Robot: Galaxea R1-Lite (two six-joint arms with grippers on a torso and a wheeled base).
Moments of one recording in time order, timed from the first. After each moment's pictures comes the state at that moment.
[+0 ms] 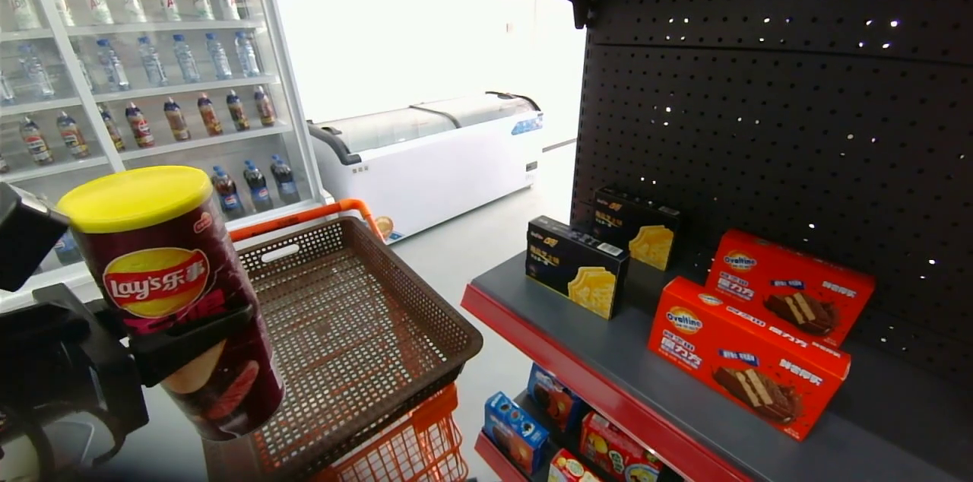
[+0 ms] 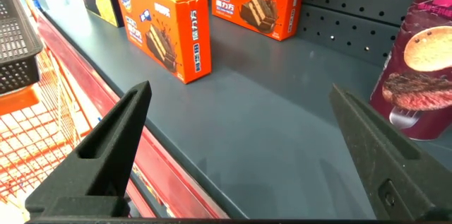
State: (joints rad) left arm -0.09 1.08 -0.53 -0.28 -0.39 0.13; right arm 0.00 0.00 0.00 0.00 0.01 0.00
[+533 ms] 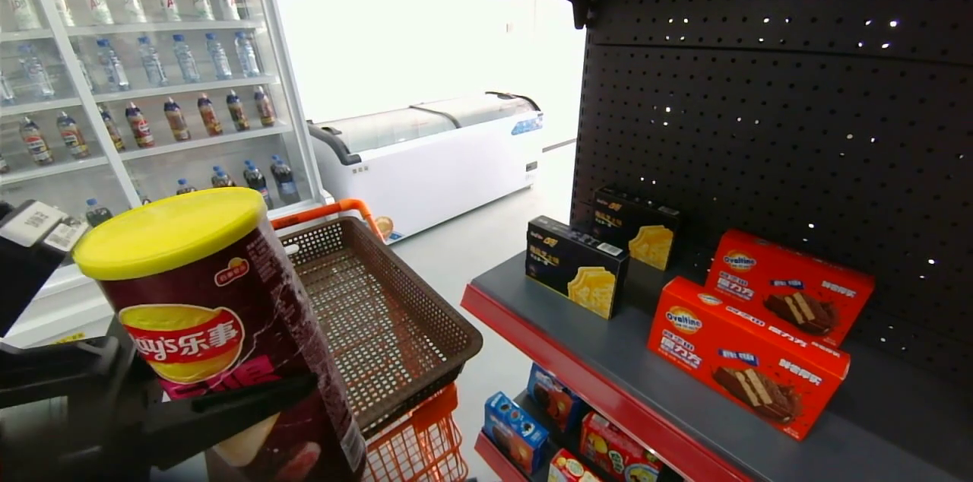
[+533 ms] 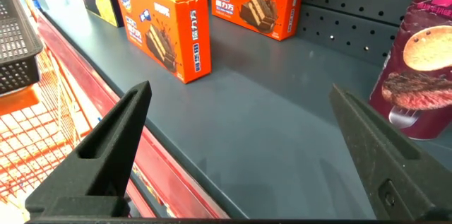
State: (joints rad) left arm -0.25 1.09 -0.51 -0.34 -0.75 0.05; right arm 0.00 0.00 0.00 0.00 0.01 0.00
